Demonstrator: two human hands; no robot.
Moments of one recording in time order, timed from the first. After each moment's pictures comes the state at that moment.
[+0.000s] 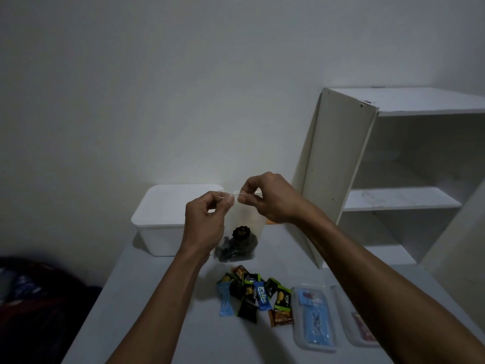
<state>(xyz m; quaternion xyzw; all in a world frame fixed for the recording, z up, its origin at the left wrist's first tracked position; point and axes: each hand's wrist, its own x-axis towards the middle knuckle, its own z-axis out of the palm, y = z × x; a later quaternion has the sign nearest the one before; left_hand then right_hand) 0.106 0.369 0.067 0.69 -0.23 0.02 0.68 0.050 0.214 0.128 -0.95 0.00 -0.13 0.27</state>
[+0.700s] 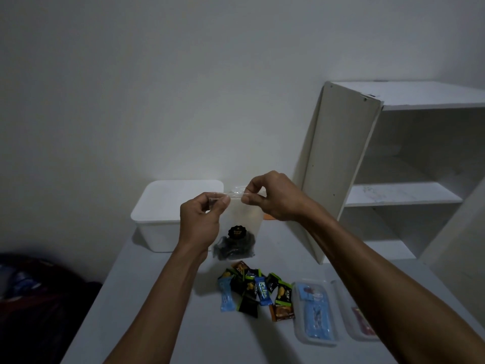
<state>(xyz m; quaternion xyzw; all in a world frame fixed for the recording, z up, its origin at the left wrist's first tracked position) 0.117 0.375 0.056 0.67 -0.17 -0.01 0.72 0.054 0.207 0.118 -0.95 0.01 -0.12 0.28</state>
